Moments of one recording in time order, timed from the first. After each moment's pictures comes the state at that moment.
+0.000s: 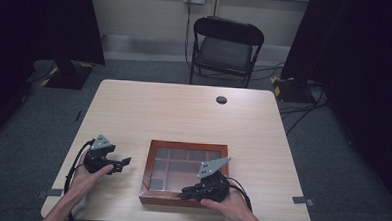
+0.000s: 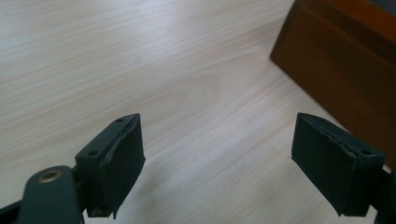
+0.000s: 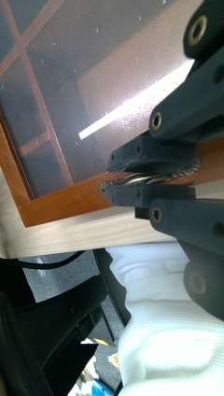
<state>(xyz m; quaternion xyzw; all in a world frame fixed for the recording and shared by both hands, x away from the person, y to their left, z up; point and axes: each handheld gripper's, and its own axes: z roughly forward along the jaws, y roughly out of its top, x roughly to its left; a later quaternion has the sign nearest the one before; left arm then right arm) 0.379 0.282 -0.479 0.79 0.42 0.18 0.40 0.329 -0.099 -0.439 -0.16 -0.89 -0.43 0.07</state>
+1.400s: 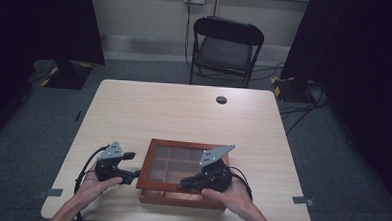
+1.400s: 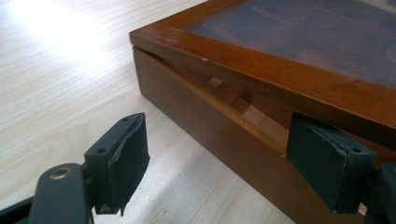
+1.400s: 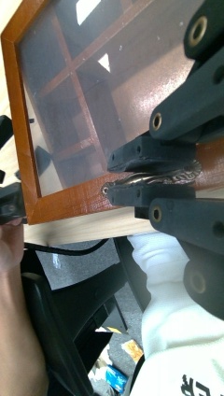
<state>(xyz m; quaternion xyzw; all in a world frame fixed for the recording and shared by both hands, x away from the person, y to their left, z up) 0.356 0.242 -0.466 0.82 0.31 0.12 0.46 0.339 -0.099 -0.400 -0.17 -0.87 -0.45 0.08</state>
